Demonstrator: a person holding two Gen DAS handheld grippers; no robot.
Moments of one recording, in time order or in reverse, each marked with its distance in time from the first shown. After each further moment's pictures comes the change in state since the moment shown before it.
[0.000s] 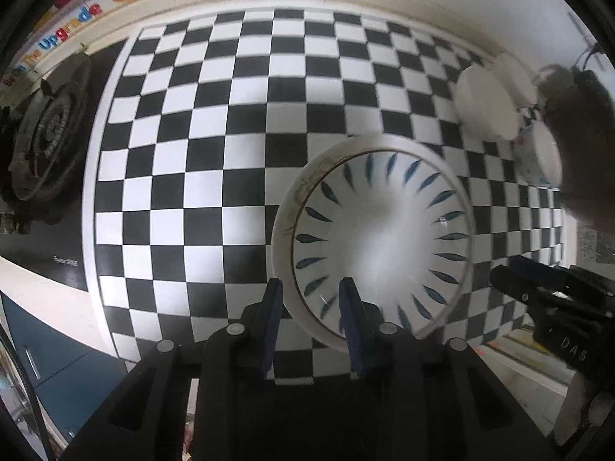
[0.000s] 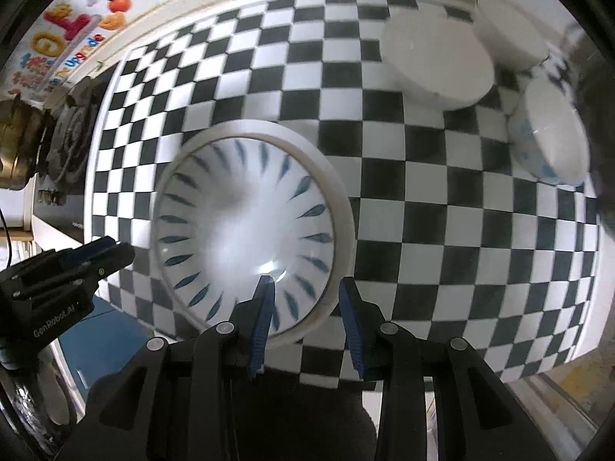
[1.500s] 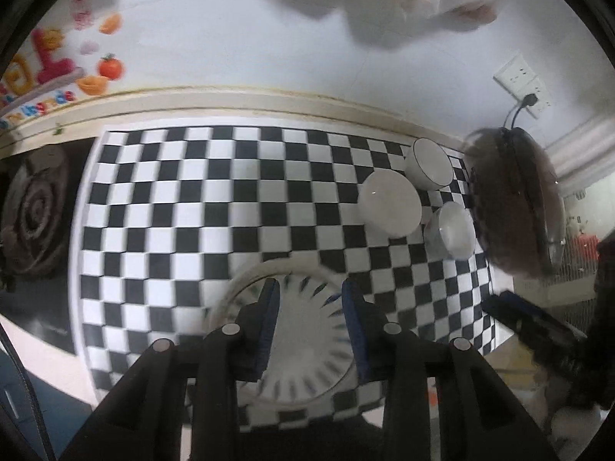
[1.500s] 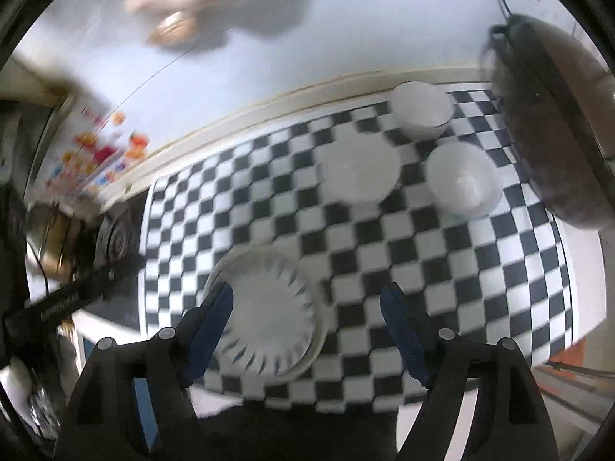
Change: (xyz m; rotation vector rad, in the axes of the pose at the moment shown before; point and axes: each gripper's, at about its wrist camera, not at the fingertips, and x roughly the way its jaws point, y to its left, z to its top) left arm -0.075 -0.054 0.069 0.027 -0.231 -0.170; right arm -0.132 -0.068 -0.007 0.227 -0.357 0.104
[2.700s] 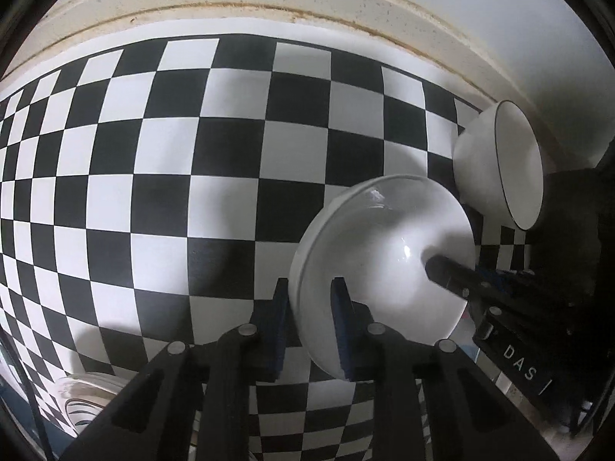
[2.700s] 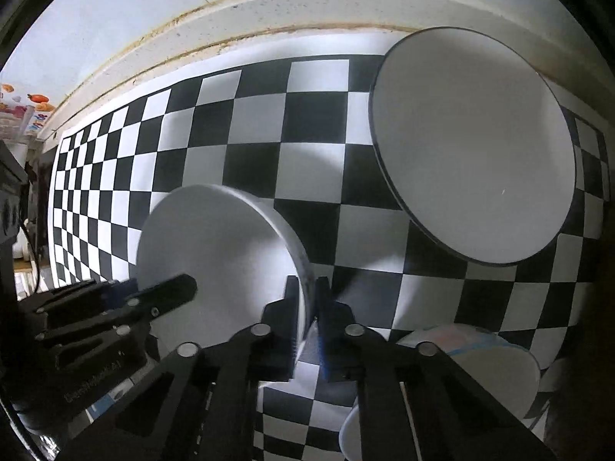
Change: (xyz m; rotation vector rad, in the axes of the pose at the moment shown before) left arm 0.243 -0.069 0.092 -0.154 0.312 0.047; right arm 0.251 -0.107 0.169 -0.228 0.404 -0.047
